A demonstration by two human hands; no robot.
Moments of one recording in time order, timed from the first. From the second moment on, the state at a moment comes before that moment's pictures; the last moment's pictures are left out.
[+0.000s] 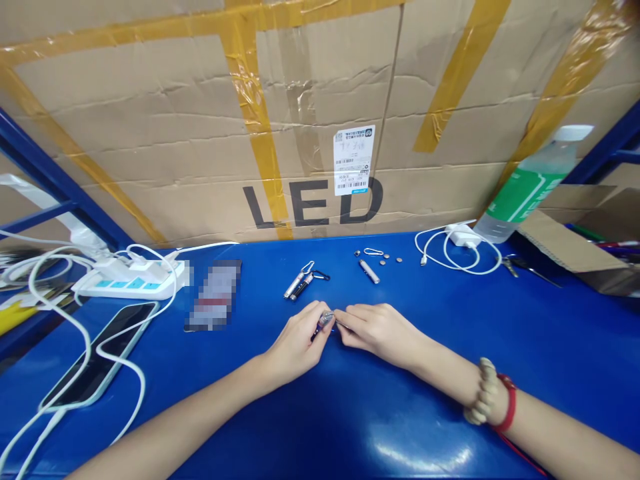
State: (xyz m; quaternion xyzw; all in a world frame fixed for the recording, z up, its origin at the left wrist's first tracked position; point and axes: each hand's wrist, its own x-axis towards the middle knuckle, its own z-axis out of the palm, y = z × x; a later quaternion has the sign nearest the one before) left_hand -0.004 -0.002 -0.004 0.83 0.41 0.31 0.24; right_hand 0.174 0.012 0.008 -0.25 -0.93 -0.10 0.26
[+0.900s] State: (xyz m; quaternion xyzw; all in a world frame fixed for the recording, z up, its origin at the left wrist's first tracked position) left_hand -0.003 -0.009 0.009 0.85 0.43 0.20 0.24; right_hand 0.178 0.009 0.008 -0.29 -0.87 0.10 0.39
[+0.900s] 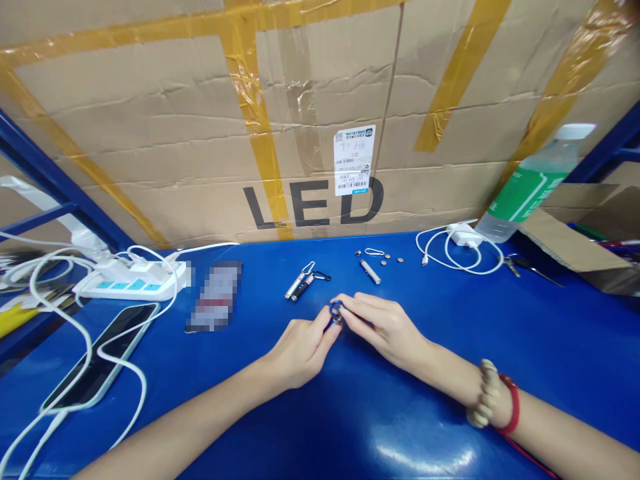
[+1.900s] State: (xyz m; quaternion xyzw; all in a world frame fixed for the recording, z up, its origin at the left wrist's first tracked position) left_hand 0.001 -0.002 0.001 0.79 0.53 0.29 0.12; right_hand 0.190 0.029 0.007 -0.50 -0.83 -0.01 0.23
